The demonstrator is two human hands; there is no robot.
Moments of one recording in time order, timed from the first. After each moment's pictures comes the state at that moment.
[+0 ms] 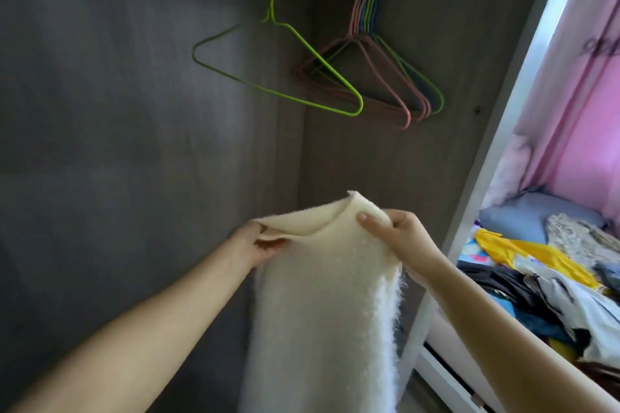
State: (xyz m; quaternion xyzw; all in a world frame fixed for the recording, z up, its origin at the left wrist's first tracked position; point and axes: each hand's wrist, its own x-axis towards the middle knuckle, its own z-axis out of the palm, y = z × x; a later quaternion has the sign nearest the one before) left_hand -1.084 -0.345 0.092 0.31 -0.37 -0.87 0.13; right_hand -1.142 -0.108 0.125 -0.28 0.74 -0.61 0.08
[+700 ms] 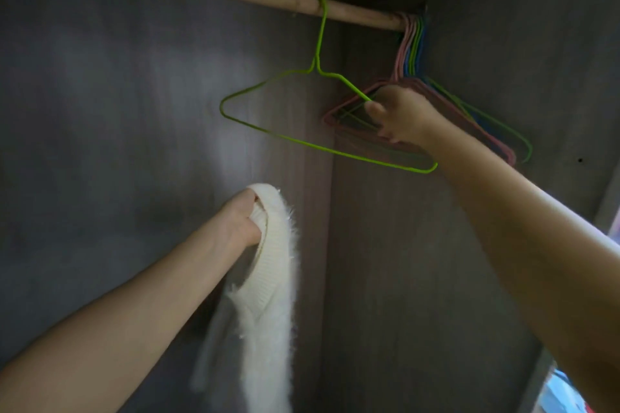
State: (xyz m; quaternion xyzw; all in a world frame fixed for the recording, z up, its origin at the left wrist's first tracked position) left_hand -1.127 -0.473 0.213 0.23 -0.46 -0.84 0.20; right_hand -1.247 -0.277 0.337 -0.29 0.89 -0.27 -0.22
